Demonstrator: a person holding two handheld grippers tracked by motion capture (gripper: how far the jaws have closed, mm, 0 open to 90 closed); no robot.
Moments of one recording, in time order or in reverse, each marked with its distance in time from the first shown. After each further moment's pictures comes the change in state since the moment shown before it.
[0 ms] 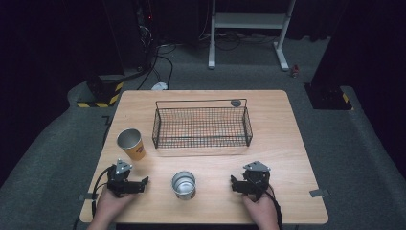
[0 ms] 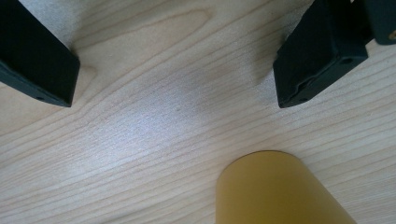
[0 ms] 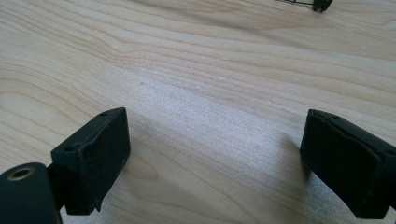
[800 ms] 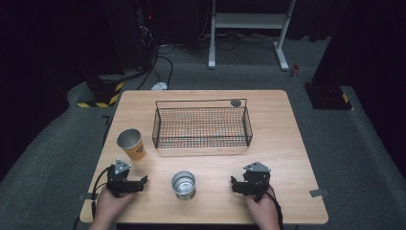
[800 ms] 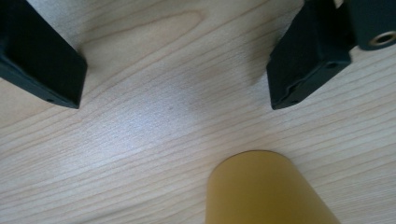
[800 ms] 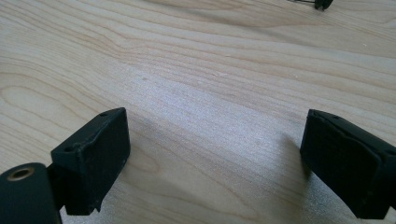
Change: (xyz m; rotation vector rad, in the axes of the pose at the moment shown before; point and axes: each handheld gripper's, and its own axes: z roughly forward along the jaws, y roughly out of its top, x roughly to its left) left arm 0.003 0.000 -0.003 -0.012 0.017 -0.025; right arm 0.000 -0.002 -0.002 0.002 0.008 -0.001
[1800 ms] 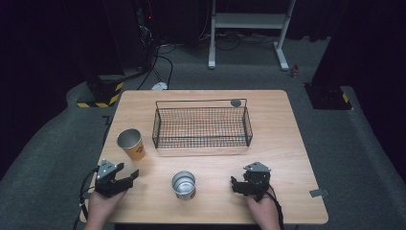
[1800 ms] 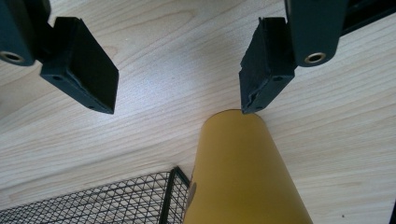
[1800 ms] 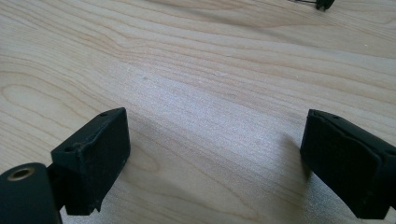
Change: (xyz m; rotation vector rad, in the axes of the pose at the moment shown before) left arm 0.010 0.002 -0.036 -0.185 -0.037 -0.034; right arm -0.001 0.000 0.000 0.000 0.005 -0.005
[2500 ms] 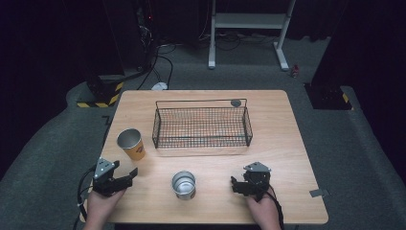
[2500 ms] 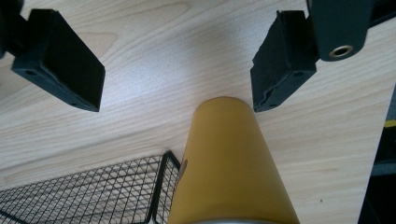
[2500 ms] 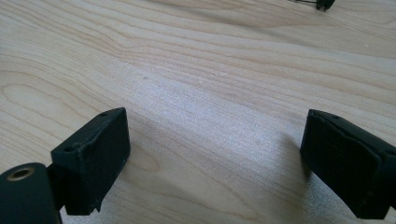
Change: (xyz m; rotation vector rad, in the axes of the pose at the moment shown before) left arm -0.001 0.009 -0.009 -0.033 0.033 -0.017; right arm 0.000 0.000 0.000 0.000 0.001 -0.004
